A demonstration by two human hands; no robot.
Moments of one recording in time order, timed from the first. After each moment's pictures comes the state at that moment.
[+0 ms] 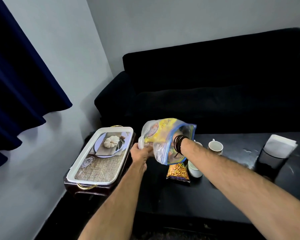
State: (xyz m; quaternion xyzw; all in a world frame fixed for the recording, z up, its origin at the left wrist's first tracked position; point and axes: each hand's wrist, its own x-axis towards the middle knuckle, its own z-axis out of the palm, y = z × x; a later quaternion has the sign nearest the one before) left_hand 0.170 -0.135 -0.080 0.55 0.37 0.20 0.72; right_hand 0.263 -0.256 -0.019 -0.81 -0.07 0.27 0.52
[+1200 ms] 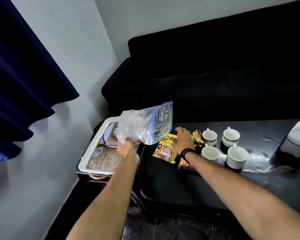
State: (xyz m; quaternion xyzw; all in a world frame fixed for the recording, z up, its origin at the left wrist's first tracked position) left_hand 0.144 -0.064 -0.082 0.34 0.44 0.37 0.74; right_hand 0.249 -0.229 -0.135 -0.93 -0.18 -0.02 0.32
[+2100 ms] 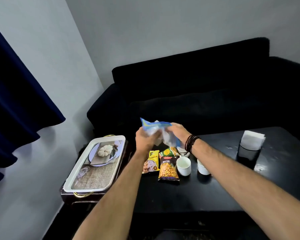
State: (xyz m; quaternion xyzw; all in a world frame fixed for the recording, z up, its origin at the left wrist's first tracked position) left_hand 0.172 -0.205 0.006 0.72 0.13 0.22 0.64; right_hand 0.242 -0.338 0.019 -0.62 -0.08 0.25 0.74
